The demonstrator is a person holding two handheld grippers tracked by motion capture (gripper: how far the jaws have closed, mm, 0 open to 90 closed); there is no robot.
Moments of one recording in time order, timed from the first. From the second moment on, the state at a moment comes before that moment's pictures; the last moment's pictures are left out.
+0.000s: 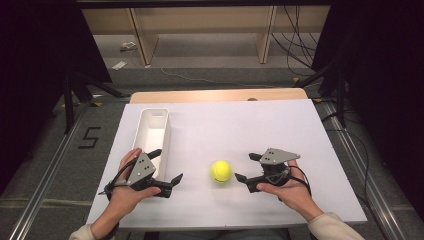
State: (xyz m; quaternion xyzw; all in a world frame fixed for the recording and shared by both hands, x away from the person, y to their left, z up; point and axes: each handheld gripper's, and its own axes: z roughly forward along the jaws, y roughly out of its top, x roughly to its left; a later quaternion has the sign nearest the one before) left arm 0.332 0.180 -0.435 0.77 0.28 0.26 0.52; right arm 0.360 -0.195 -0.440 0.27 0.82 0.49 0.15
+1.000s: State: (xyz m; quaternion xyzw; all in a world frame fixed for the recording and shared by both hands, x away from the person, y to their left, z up) left arm 0.332 0.181 -0.435 0.77 0.27 0.26 0.52; right arm 0.366 -0.171 -0.446 0.26 0.83 0.48 0.13
